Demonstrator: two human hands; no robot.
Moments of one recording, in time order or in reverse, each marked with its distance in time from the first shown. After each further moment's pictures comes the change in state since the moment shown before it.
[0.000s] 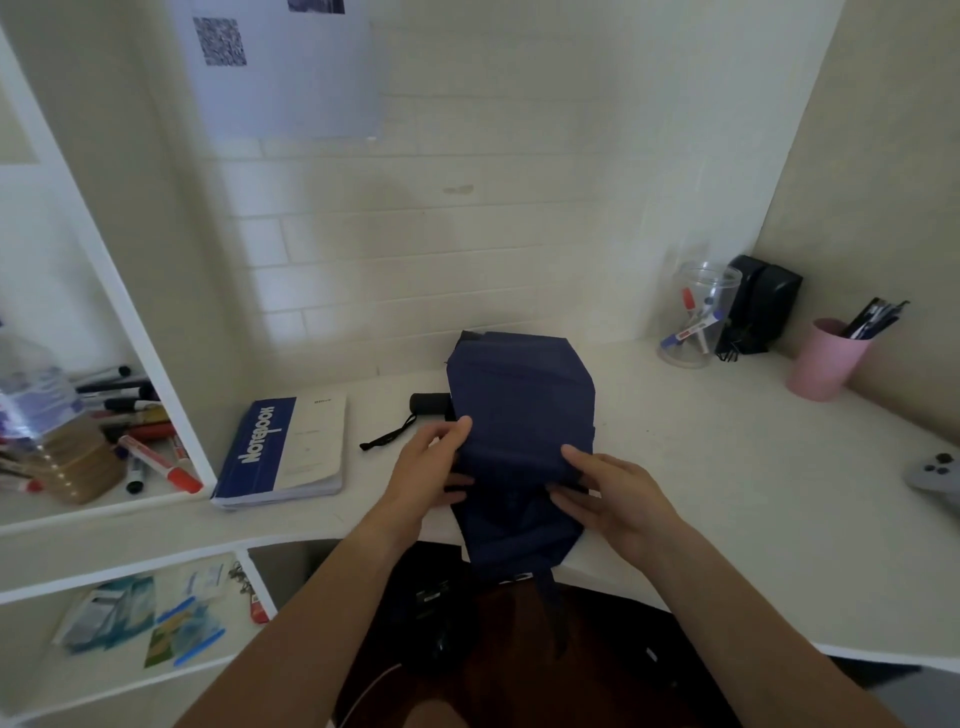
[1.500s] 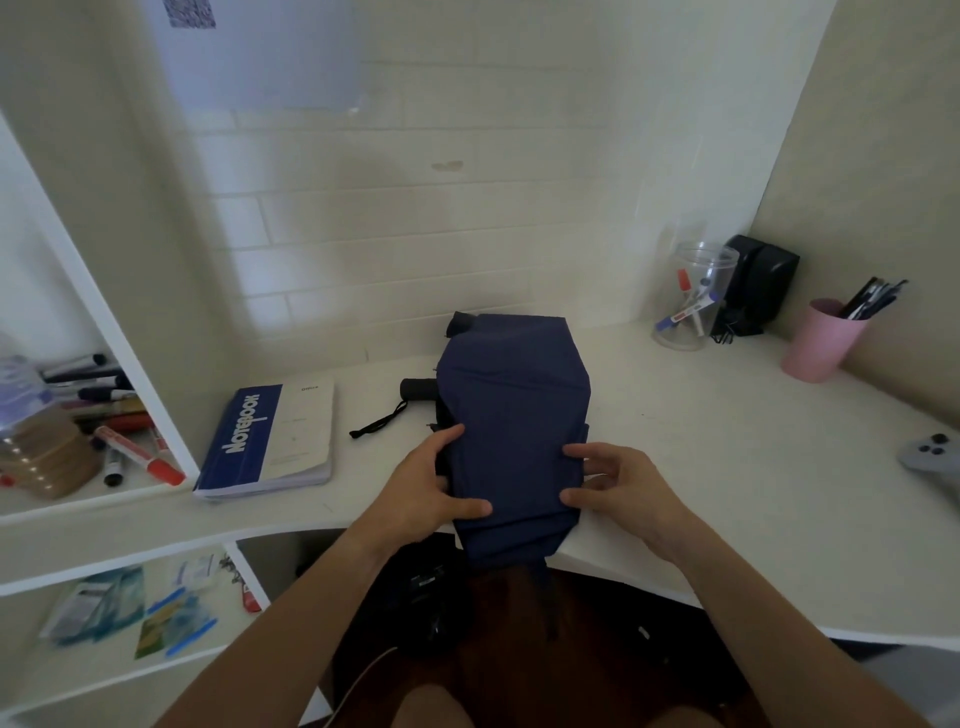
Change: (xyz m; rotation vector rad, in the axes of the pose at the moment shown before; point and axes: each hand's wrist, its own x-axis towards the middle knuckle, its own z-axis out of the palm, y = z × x) left_hand 0.013 -0.044 -0.014 0.287 -0.255 0.225; right_hand 0.024 0.010 -0.042 -0.788 -0.075 -0.292
